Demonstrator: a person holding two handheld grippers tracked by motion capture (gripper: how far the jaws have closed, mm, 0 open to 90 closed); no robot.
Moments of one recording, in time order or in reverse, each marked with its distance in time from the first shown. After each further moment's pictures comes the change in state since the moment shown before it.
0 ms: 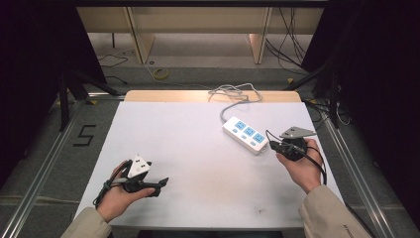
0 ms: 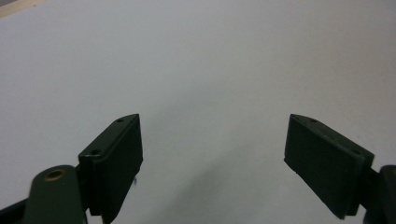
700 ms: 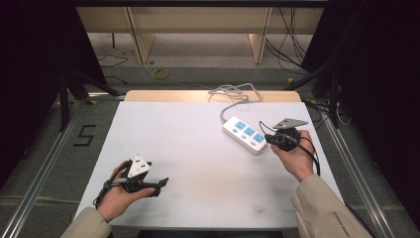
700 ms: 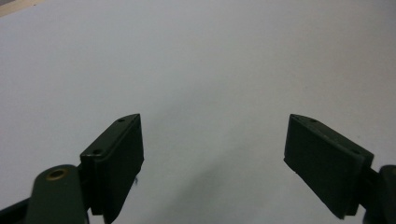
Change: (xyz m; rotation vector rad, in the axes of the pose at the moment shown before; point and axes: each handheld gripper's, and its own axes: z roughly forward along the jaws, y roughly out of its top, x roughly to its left) left arm 0.000 0.000 0.000 0.002 0.002 0.000; right arm -0.005 0.019 0.021 0.035 0.004 0.003
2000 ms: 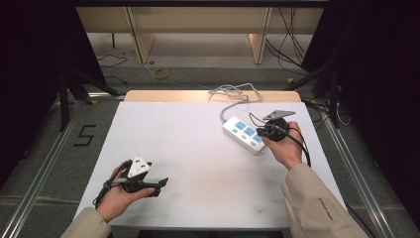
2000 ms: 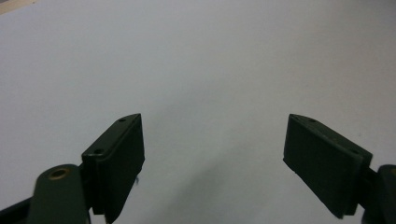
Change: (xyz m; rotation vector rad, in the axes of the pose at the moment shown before) left arm 0.001 -0.001 0.000 0.003 -0.002 0.000; right arm 0.001 0.025 0.029 0.027 0.022 -0.002
